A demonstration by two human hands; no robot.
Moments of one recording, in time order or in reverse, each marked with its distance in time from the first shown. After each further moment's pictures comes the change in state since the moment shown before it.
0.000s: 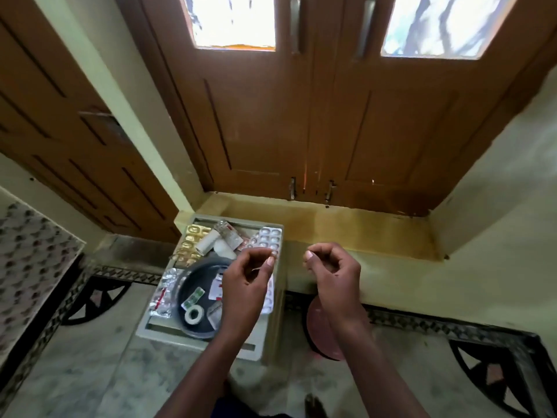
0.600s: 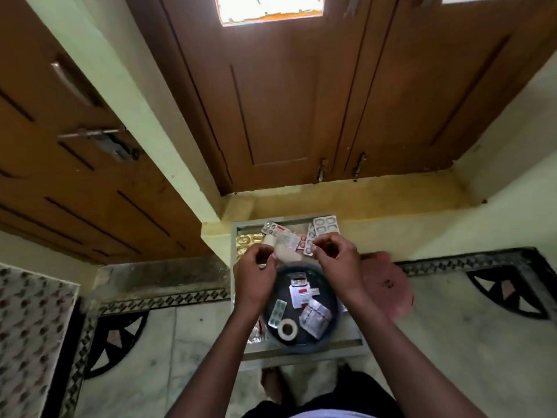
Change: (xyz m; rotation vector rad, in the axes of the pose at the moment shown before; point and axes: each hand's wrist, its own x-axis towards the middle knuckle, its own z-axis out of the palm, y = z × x) left_hand 0.153 -0.098 -0.166 0.353 -0.237 -0.094; right_hand 0.008 0.050 0.207 -0.304 0.122 0.131
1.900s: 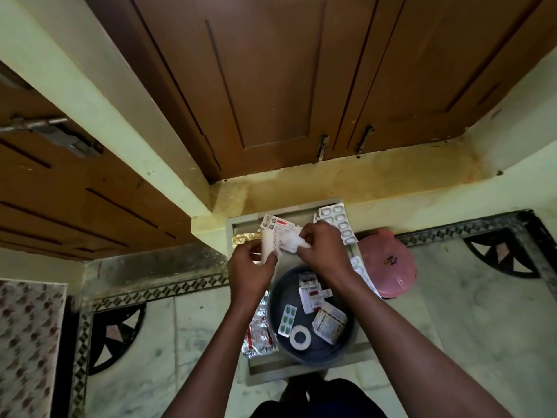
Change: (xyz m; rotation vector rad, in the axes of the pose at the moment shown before) left_hand 0.063 -0.046 0.010 0.075 -0.073 -0.135; right_hand 0.070 0.032 0.068 -0.512 -0.166 -0.012
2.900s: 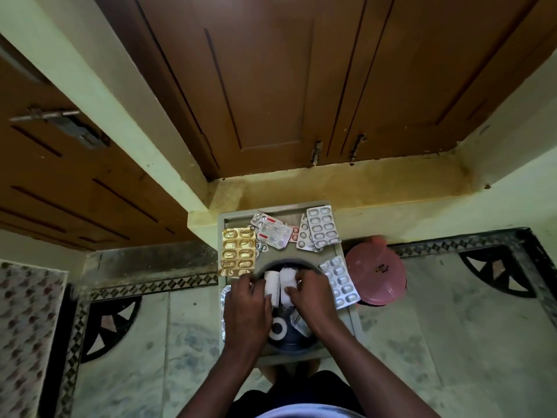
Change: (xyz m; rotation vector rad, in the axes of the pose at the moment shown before) left_hand -0.097 -0.038 0.016 0.643 -0.015 0.394; right_hand -0.092 0.036 0.021 -0.005 -0.108 0.182
